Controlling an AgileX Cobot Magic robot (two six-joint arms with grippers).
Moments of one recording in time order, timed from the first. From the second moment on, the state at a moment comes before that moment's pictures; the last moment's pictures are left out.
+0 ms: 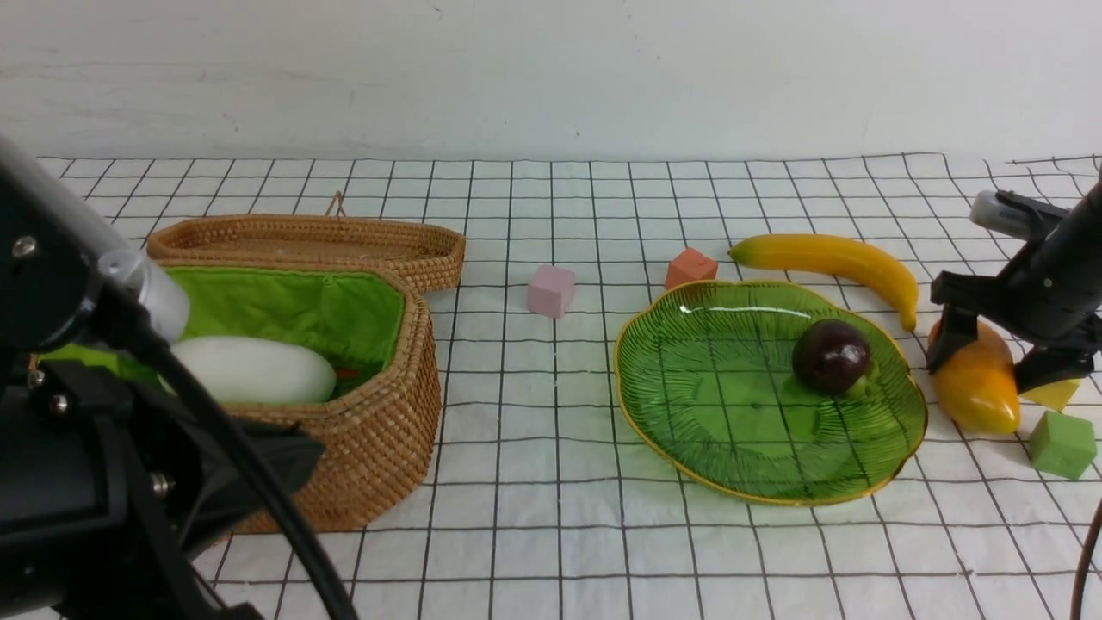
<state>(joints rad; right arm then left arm) -0.15 2.13 -1.68 0.24 0.96 0.02 -0.85 0.79 -0.84 0.23 0.71 -0.18</state>
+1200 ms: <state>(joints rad) 0.30 1.86 -1.66 0.21 1.01 -0.15 -0.85 0.79 -0.84 0.28 0.66 -0.24</state>
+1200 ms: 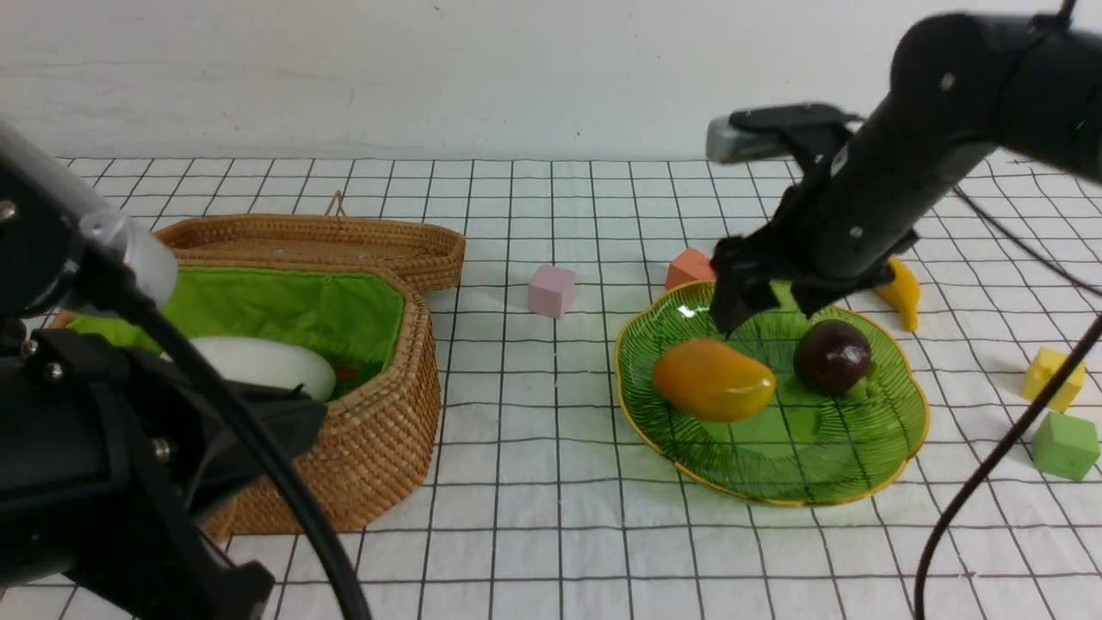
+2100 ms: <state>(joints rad) -0.10 2.53 -2.32 0.24 0.94 -0.38 -0.85 0.84 -0.84 0.30 0.60 -0.26</state>
